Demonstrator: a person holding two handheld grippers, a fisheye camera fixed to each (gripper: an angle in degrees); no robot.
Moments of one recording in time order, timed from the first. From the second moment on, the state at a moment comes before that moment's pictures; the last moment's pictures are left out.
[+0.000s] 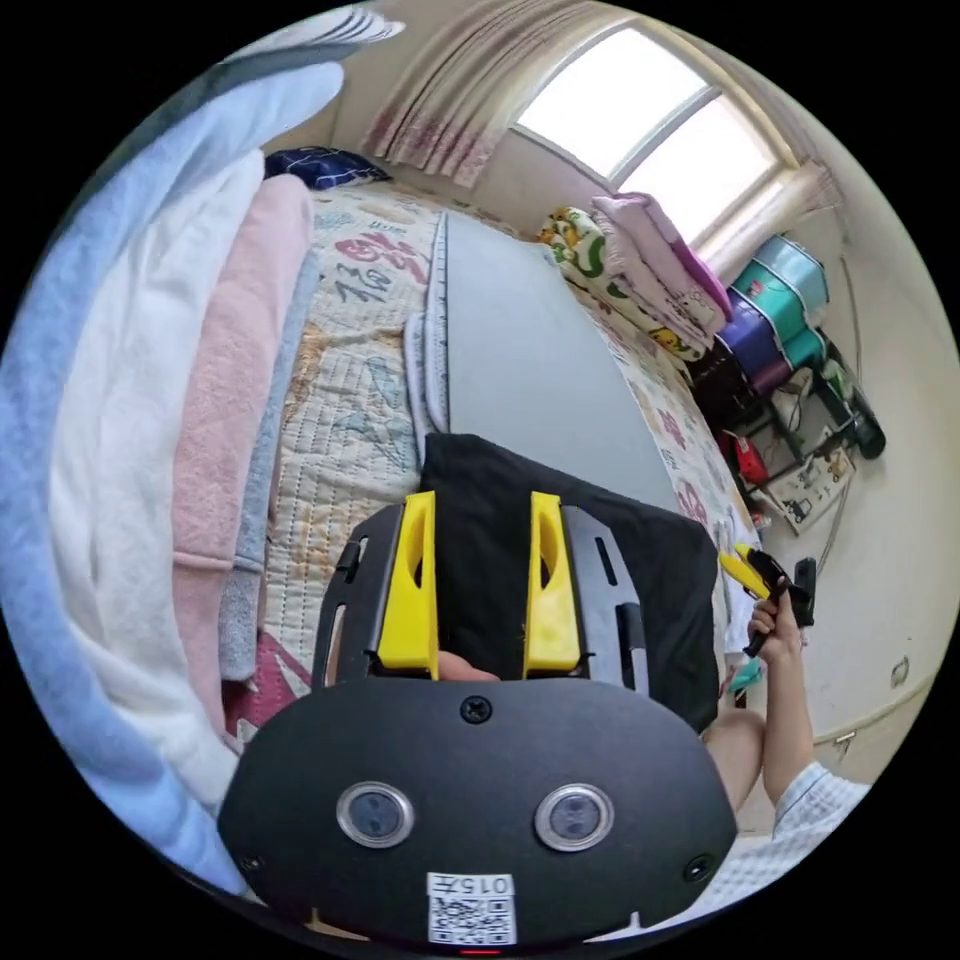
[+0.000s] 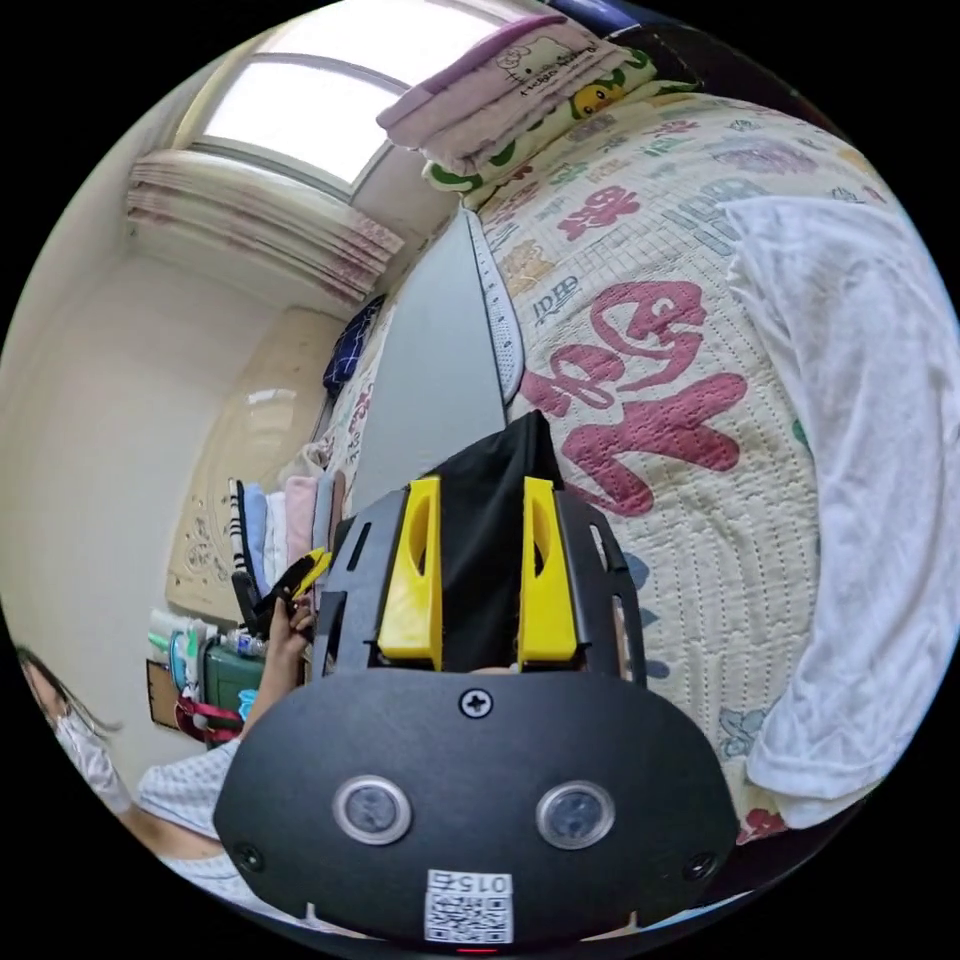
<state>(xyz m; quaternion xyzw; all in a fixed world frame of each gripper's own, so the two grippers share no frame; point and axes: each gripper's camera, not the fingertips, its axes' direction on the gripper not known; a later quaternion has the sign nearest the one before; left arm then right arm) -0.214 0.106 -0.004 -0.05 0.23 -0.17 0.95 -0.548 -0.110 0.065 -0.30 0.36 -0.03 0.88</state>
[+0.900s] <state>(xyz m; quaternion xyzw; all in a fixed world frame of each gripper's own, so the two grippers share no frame) -0.280 0.116 0.041 -0.04 0.32 -0.19 0.93 -0.669 -0.020 0.091 -0.22 0.45 -0.28 0.82</state>
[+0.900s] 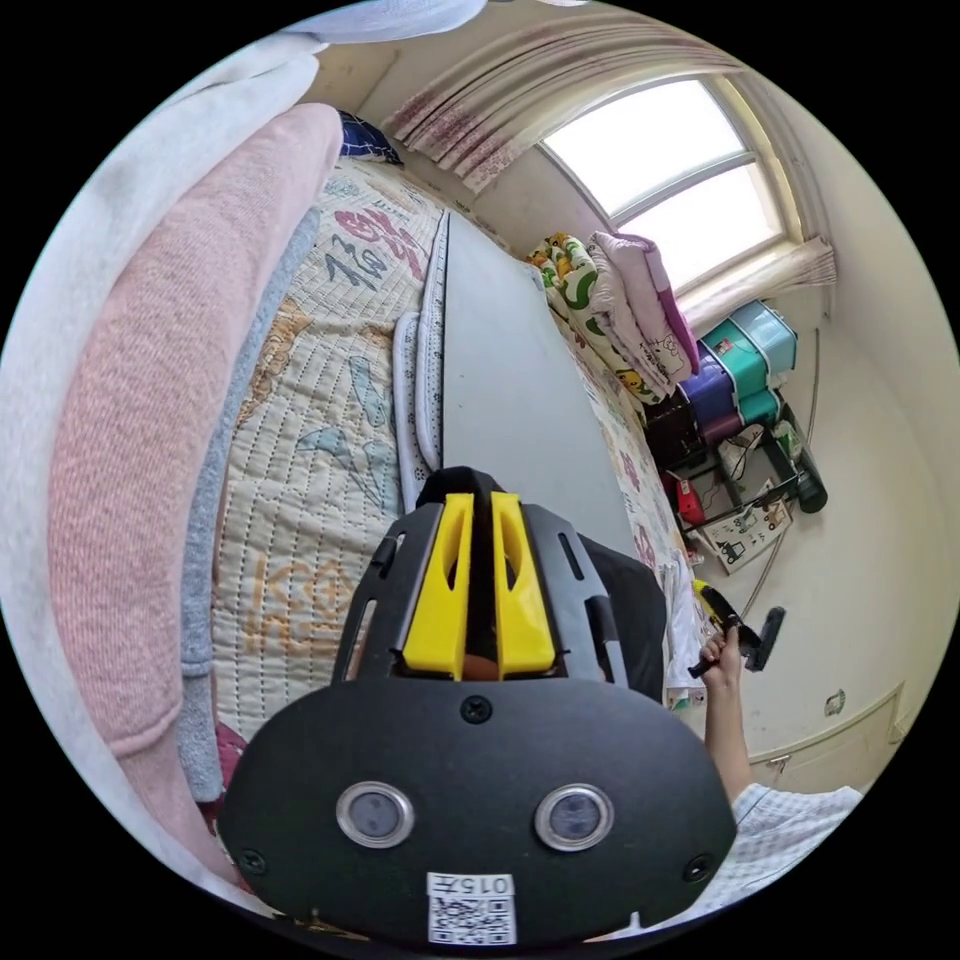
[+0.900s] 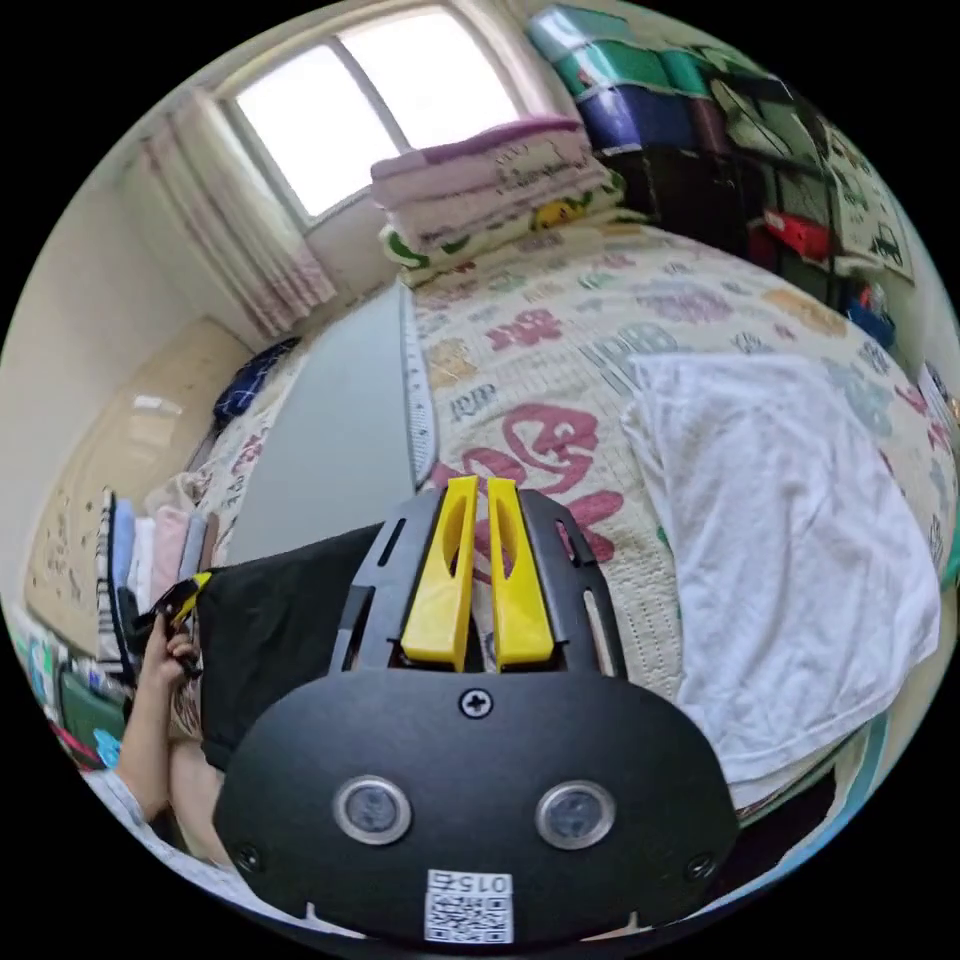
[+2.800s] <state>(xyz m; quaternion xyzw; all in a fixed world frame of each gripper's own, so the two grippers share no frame) -0.119 0.159 -0.163 -0.06 0.21 0.16 0.96 -0.712 0.161 0.012 -0.38 0.48 -0.12 0.78</state>
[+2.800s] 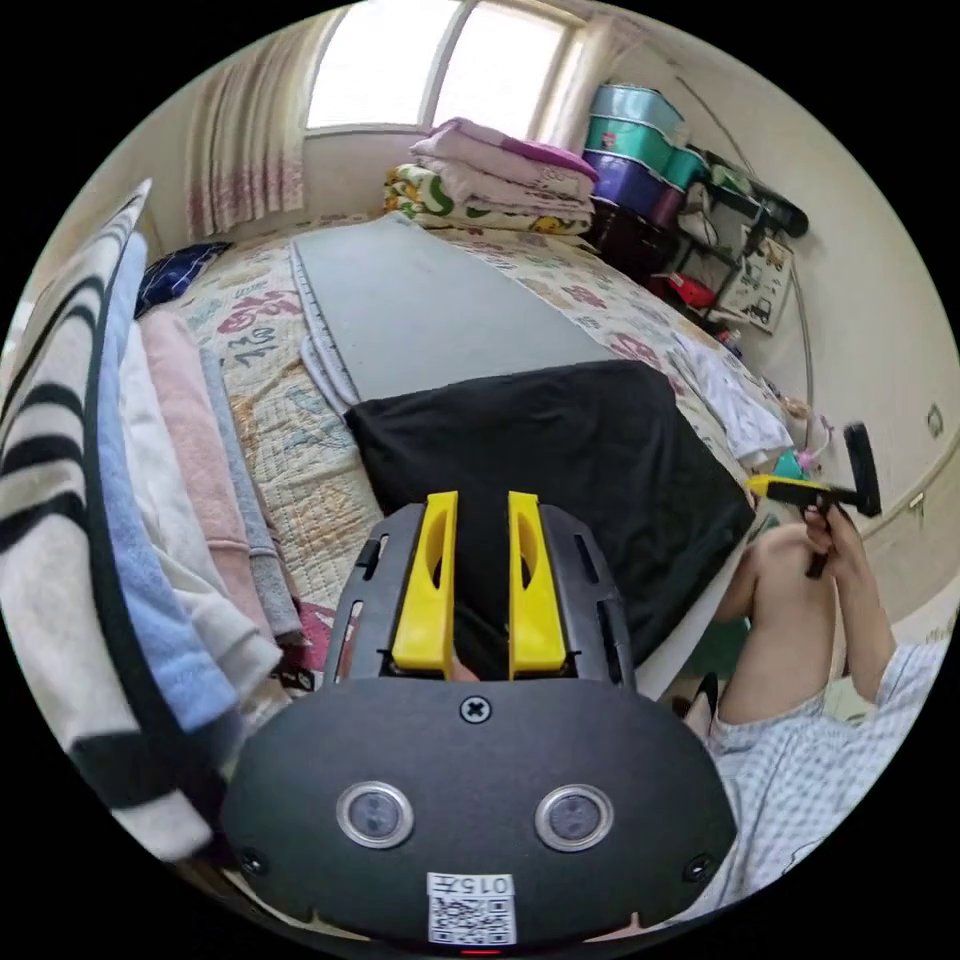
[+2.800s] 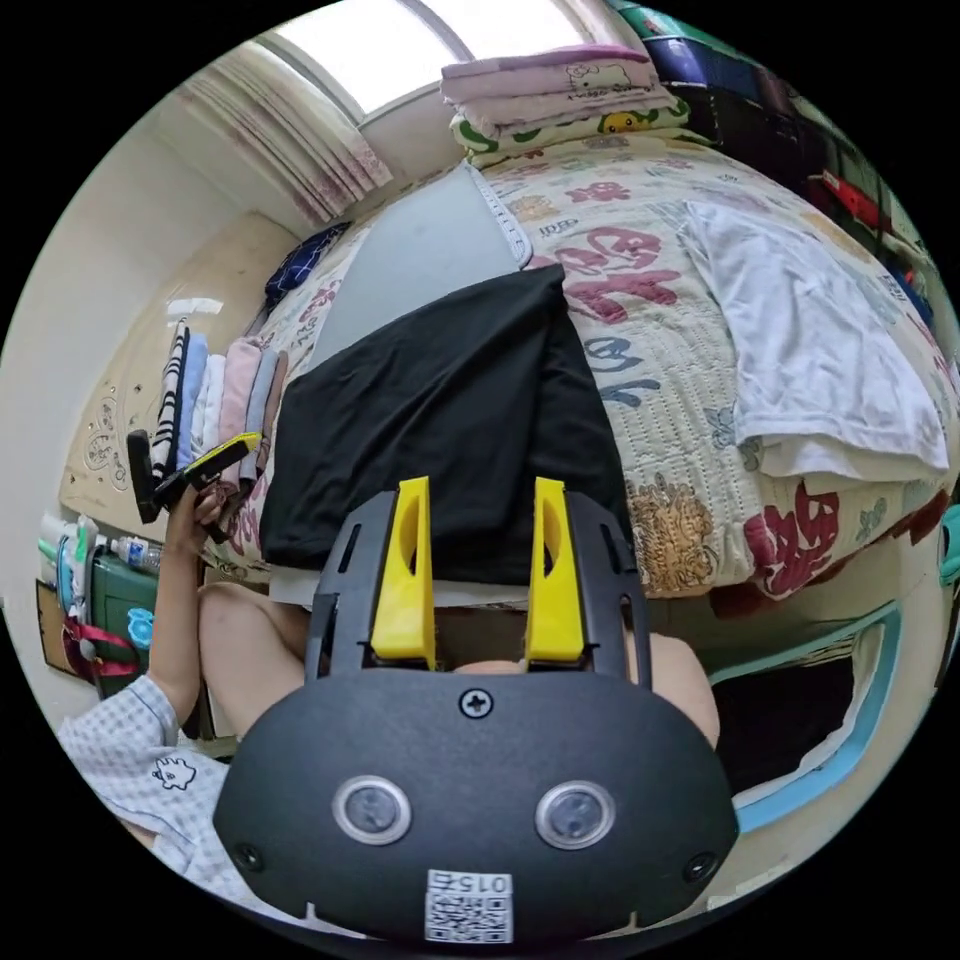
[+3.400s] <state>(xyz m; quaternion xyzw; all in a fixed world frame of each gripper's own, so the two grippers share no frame) 0.013 0.232 -0.209 -0.20 0.20 0.30 0.91 -0.671 0.132 -0.035 -0.42 0.46 -0.08 0.78</state>
